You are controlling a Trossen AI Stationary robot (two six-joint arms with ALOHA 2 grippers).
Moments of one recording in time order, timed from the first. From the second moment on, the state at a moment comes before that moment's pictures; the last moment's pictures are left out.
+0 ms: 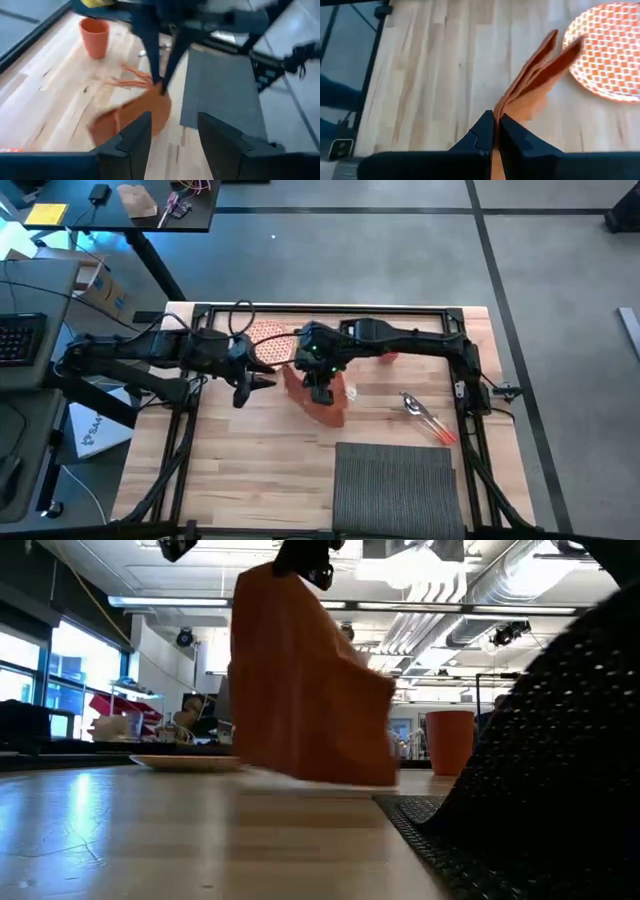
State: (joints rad) left arm -0.04 1.00 1.07 -0.62 -0.02 -0.26; right arm -0.04 2.06 2.16 -1.04 -0.21 0.02
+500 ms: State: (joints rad) left arm -0.03 1.07 0.97 -0.51 -0.11 -0.15; right arm 0.00 2.06 2.16 -1.05 -0.17 0.12
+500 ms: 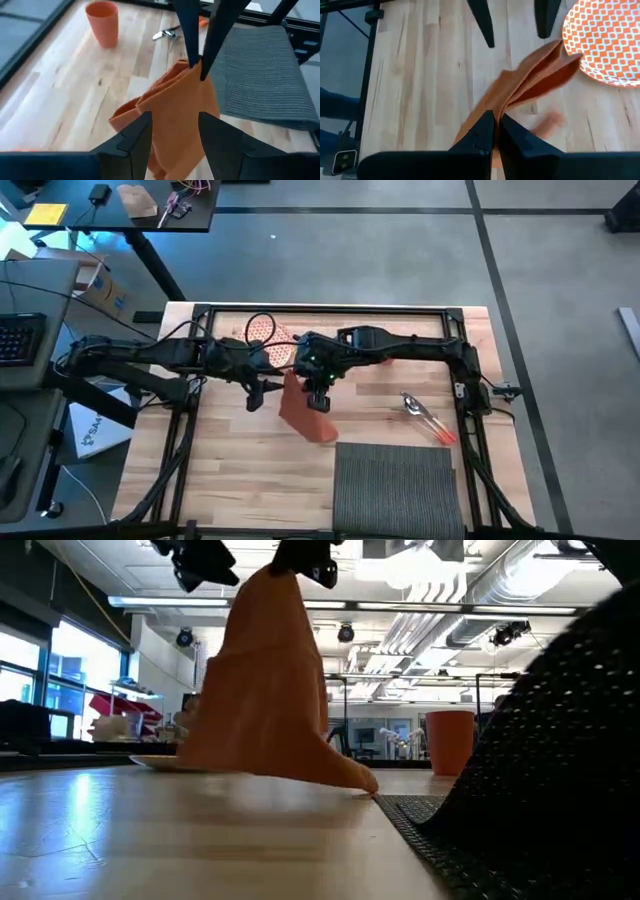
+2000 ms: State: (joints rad) left arm -0.10 1.13 0.97 -0.70 0.33 -0.12; right arm 0.01 2.06 1.74 -0.95 -0.10 0.46
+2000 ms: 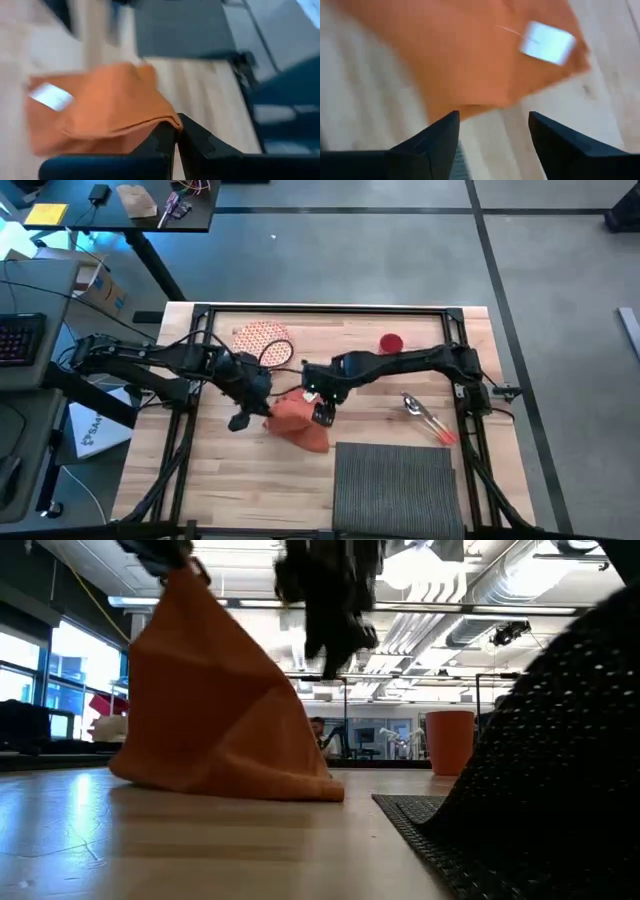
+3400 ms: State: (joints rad) left arm -0.25 1.12 1.01 -0.78 0.26 -0.30; right arm -0.08 2.12 1.47 -0.42 -0.17 0.61
